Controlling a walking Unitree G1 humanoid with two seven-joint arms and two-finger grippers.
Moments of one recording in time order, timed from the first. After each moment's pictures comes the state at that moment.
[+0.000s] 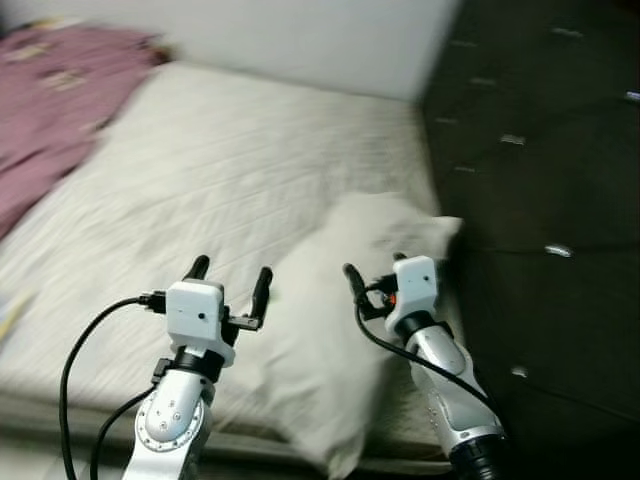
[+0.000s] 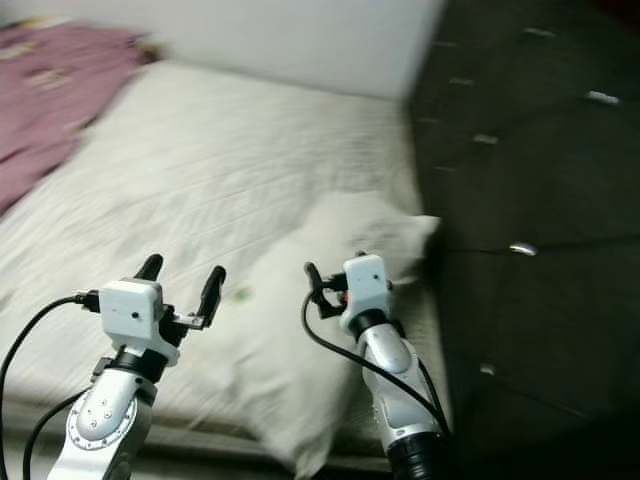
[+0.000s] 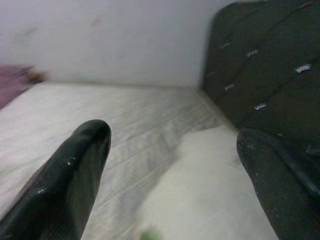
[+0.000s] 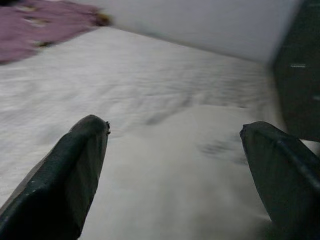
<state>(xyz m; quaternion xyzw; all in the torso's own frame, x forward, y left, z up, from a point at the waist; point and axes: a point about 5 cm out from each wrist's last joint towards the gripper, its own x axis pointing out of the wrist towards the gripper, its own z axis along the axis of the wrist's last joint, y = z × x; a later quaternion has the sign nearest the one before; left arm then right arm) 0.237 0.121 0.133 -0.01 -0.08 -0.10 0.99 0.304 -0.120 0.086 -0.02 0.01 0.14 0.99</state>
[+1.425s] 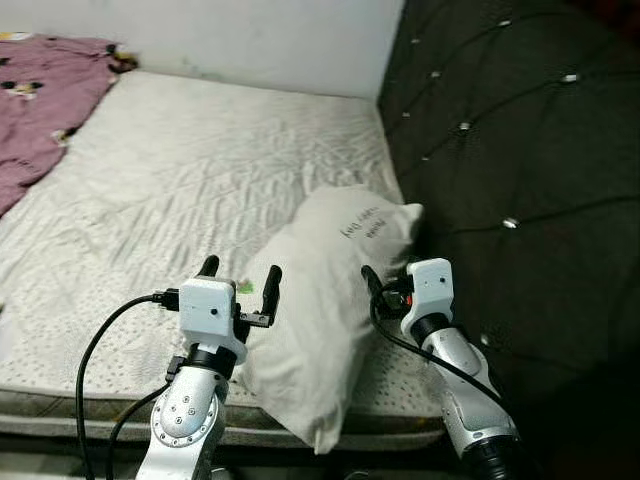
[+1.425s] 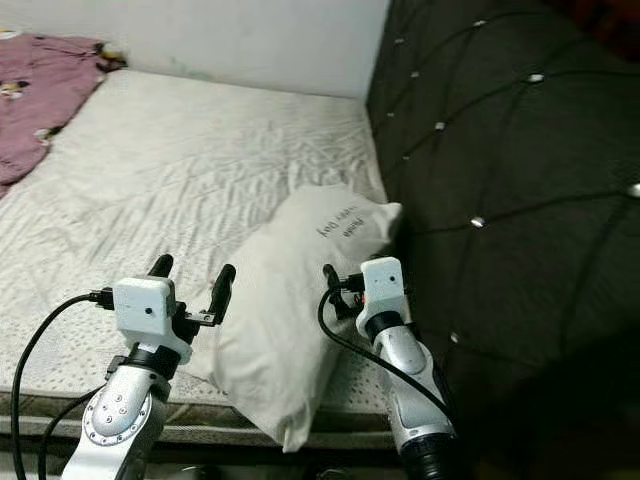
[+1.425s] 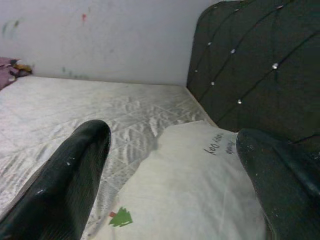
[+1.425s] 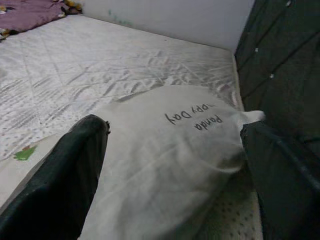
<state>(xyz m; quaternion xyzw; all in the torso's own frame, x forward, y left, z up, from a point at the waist) 0.236 0.118 0.130 -0.01 -0.06 -0.08 0.99 0.308 -0.128 0.083 -0.02 0.02 0.12 0.99</state>
